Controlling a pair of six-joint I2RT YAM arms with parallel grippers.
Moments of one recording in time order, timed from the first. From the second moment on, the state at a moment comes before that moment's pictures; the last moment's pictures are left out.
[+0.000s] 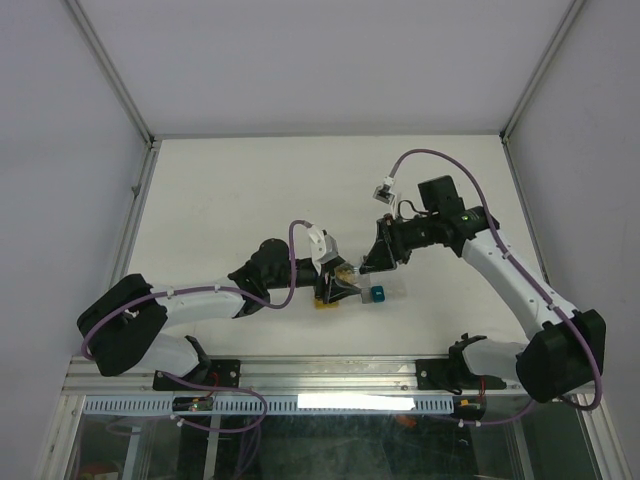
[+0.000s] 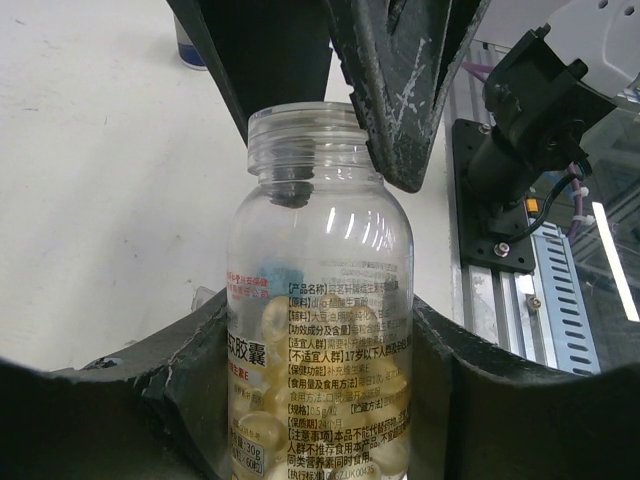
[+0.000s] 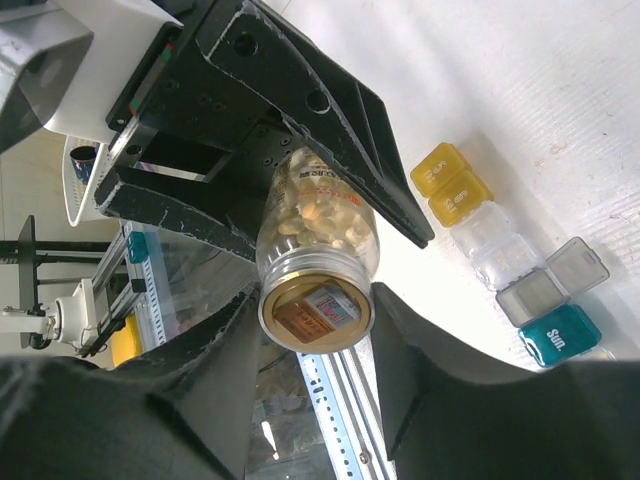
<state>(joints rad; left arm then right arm) -0.90 1.38 0.55 0.75 0.53 -0.11 0.40 1.23 1.04 -0.78 -1.00 0.00</state>
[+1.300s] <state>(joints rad) -0.84 1.50 0.62 0.67 0.89 -0.14 0.67 1.15 1.09 -0.92 -0.69 -0.96</state>
